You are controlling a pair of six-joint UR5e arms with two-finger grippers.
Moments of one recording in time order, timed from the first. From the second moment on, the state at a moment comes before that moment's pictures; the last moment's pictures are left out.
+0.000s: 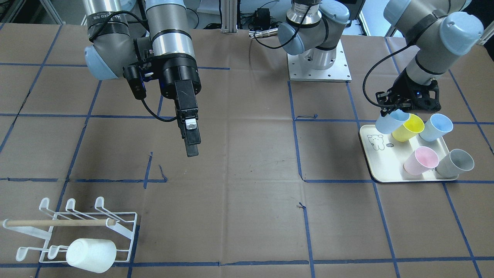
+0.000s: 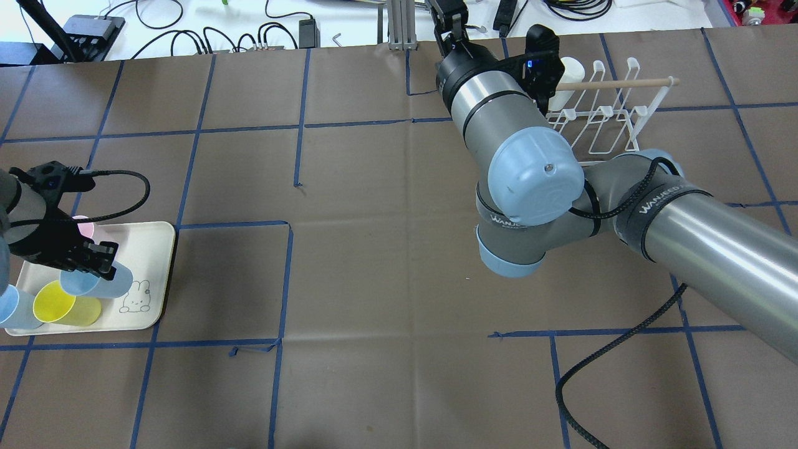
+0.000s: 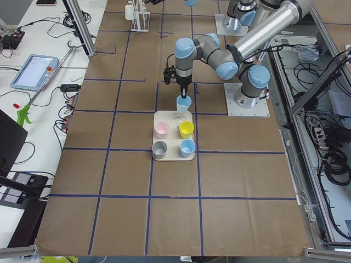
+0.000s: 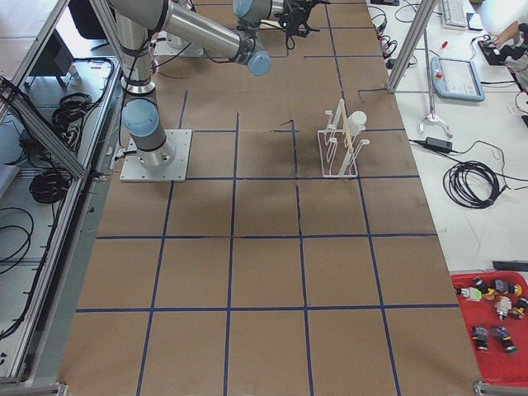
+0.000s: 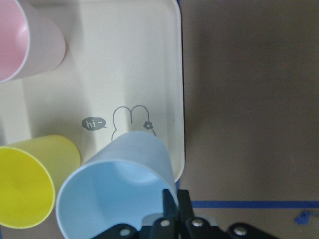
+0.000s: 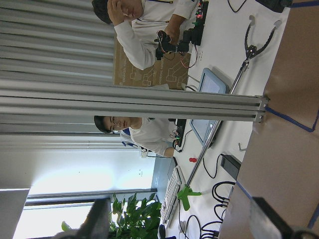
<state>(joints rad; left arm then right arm) -1.04 -1.43 -2.04 -1.30 1.58 0.57 1.87 -1.32 1.93 -3.49 -1.62 1.50</state>
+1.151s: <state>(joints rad) -1.50 -1.65 -1.58 -1.31 1.31 0.22 1.86 -1.30 1.90 -3.49 -1.62 1.50</state>
